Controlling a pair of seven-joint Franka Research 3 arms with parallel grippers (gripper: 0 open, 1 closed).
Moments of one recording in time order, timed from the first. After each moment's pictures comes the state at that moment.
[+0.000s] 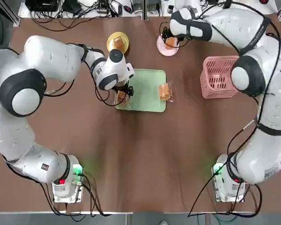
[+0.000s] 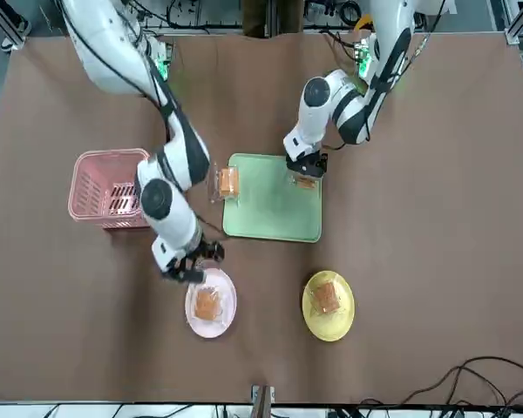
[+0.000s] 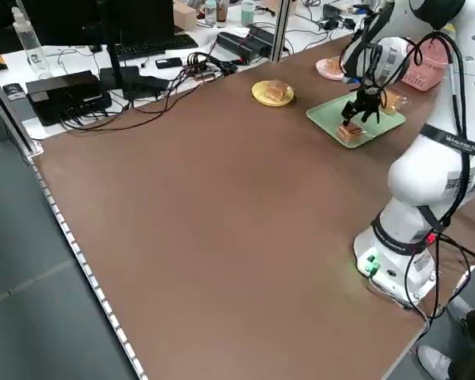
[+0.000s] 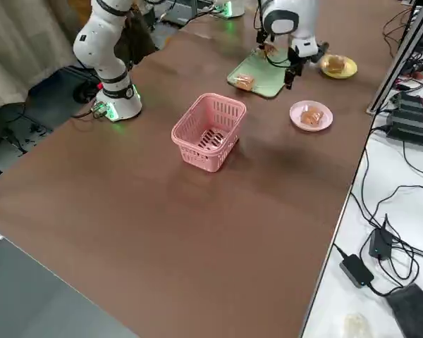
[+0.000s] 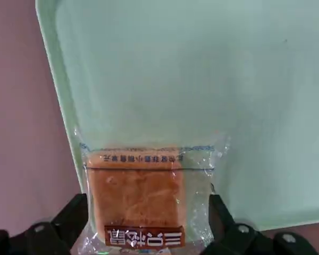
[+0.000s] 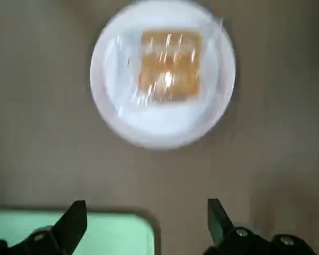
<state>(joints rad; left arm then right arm) -0.32 0.32 -0.44 -2.29 0.31 2.57 -0.74 0.40 0.59 0.12 -1.56 -0.02 2.21 0.59</state>
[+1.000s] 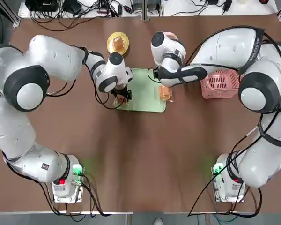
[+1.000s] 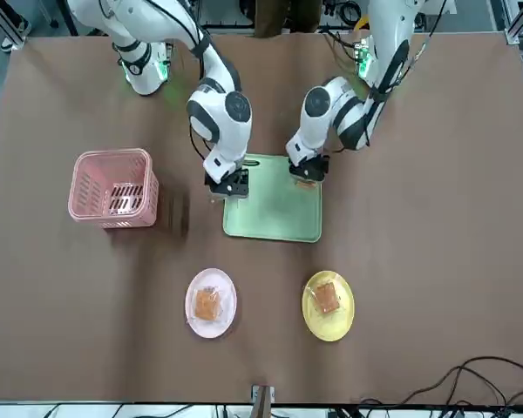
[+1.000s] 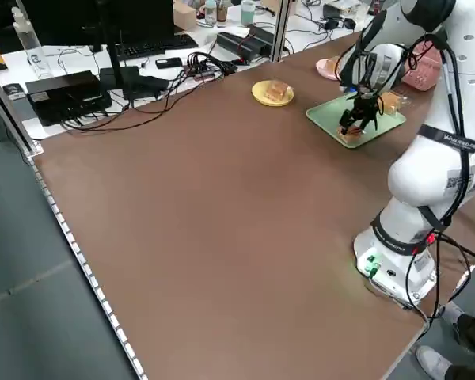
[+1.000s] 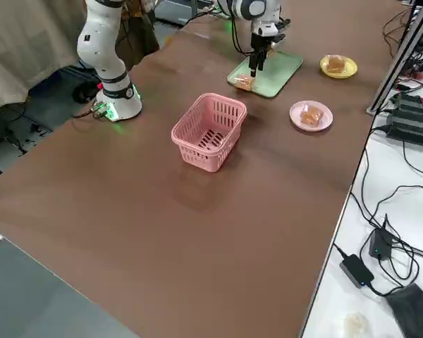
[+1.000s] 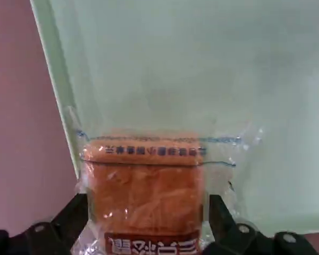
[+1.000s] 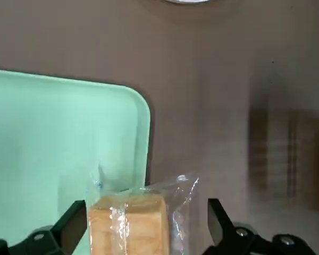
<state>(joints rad) -0.30 0.38 -0.44 -2.30 0.31 2.58 -0.75 0.54 0.48 0.26 -1.88 -0.46 2.18 1.03</state>
